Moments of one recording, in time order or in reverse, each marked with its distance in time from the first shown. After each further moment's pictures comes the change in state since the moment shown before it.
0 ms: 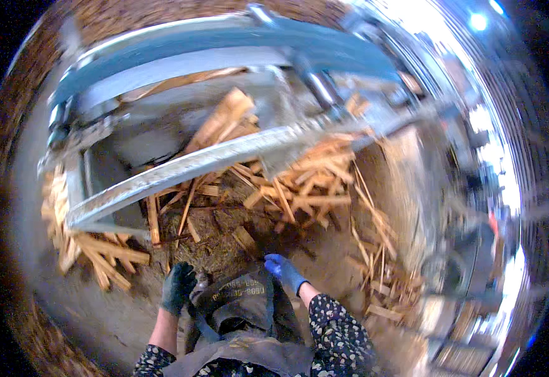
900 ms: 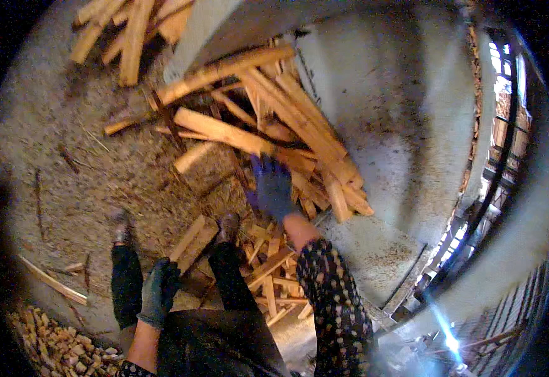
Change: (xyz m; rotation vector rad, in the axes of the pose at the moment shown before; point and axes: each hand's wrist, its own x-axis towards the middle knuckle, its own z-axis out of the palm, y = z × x) left_hand 0.115 -0.302 0.049 -1.188 0.484 0.162; right_hand 0.359 -0.031 0.137 -1.721 -0.550 -1.226
